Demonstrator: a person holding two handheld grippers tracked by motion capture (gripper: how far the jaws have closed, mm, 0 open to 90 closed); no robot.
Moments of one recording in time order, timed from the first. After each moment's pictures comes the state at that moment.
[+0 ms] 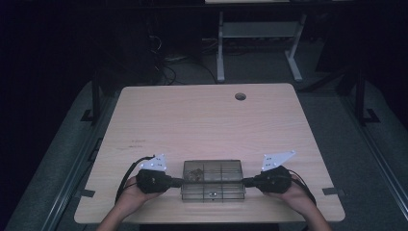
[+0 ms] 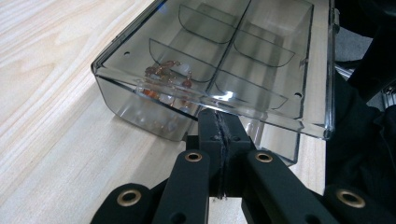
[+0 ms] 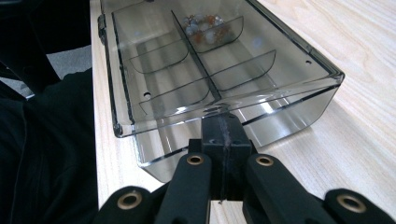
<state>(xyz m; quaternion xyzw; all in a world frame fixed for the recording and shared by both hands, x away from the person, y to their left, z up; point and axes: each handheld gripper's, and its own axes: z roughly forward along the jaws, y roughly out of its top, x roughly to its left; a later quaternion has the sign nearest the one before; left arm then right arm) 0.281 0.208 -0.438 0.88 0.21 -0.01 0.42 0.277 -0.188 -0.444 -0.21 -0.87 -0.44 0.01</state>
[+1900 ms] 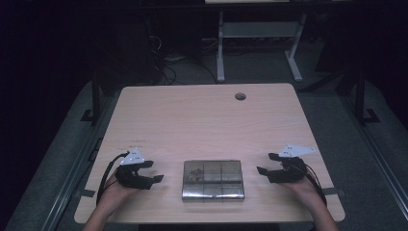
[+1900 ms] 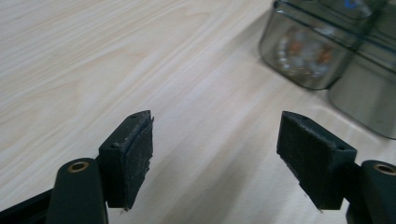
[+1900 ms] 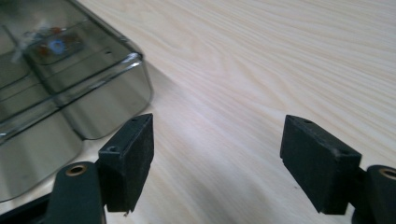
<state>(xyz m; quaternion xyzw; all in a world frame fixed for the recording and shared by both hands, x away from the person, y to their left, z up) 0.297 0.273 -0.454 0.85 0.33 0.10 0.39 0.298 -0.236 -0.457 -0.37 -0.82 -0.43 -0.13</state>
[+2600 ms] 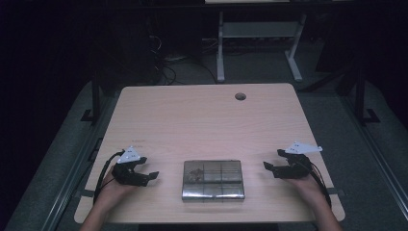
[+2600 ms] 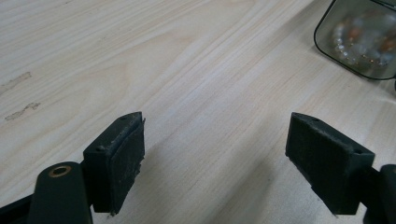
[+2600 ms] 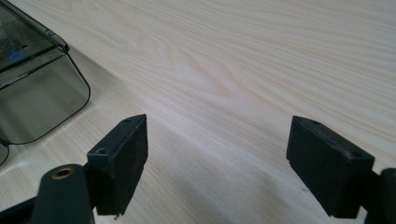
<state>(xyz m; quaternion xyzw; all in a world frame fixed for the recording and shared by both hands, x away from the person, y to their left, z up) 0.308 0.288 -0.467 0.85 0.34 0.13 0.38 0.309 -0.256 -0.469 -0.41 -0.79 -0.42 -0.17</state>
